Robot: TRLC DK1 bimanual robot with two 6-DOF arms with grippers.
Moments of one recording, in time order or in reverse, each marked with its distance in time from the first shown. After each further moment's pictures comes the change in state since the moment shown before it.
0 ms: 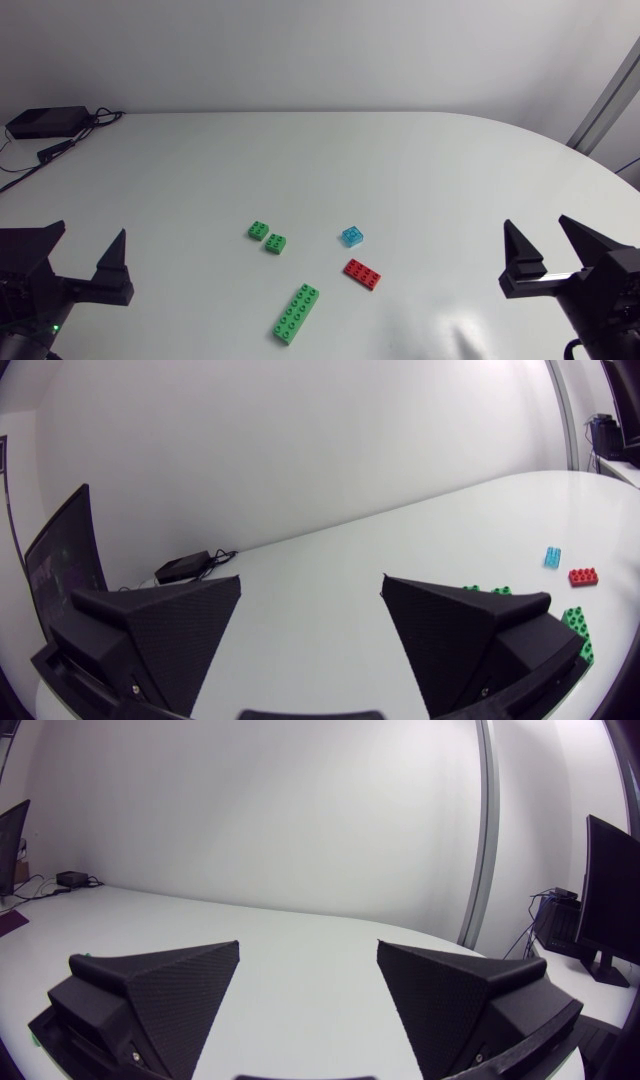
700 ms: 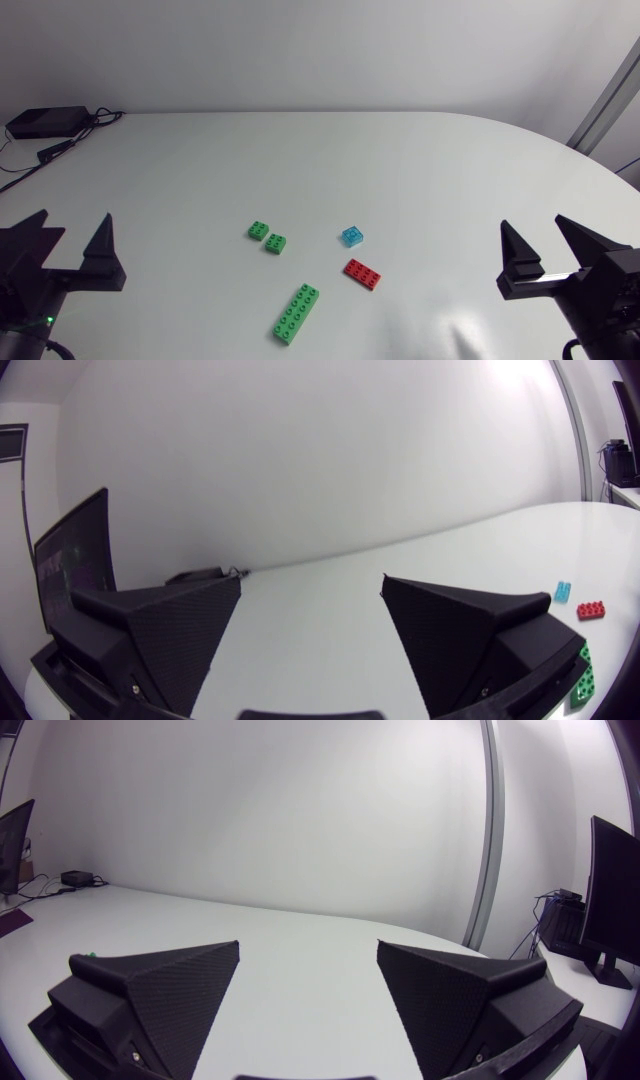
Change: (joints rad) left arm 0.037 -0.001 -0.036 0.187 -0.006 -0.009; right arm 0.018 0.000 0.000 0.000 -0.003 0.000
